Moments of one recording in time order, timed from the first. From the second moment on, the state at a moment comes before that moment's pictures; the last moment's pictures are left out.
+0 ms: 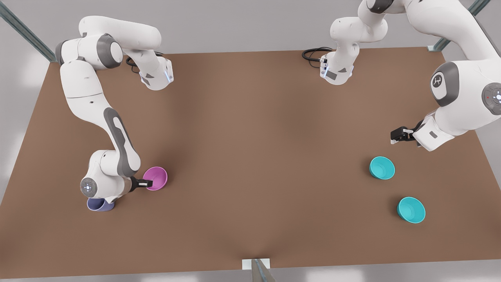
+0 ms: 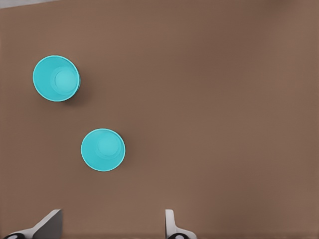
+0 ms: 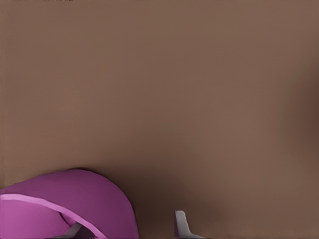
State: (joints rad) left arm -0.04 0.23 0.06 -1.41 -0.03 1.54 0.17; right arm -0.17 0.73 0.17 -1.63 0.10 2.06 0.04
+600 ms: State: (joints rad) left arm -0.04 0.23 0.06 -1.41 -0.03 1.54 0.17; right arm 0.02 0.78 0.35 -1.42 0.28 2.04 0.06
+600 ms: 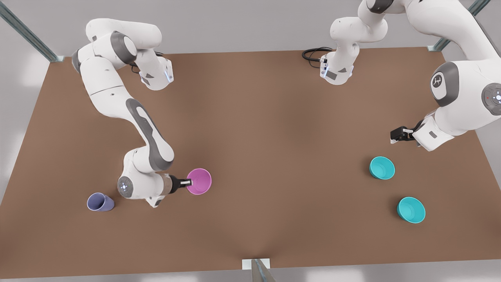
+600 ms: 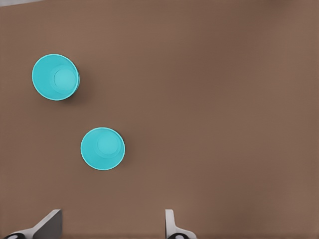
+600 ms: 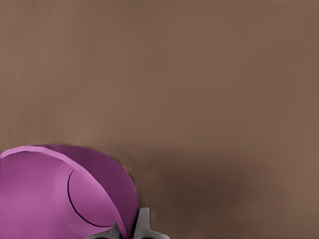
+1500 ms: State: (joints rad) left arm 0.18 0.56 0.20 -1.59 -0.23 1.86 0.29; right arm -0.08 0.55 0.17 -1.06 0.04 1.64 0.34
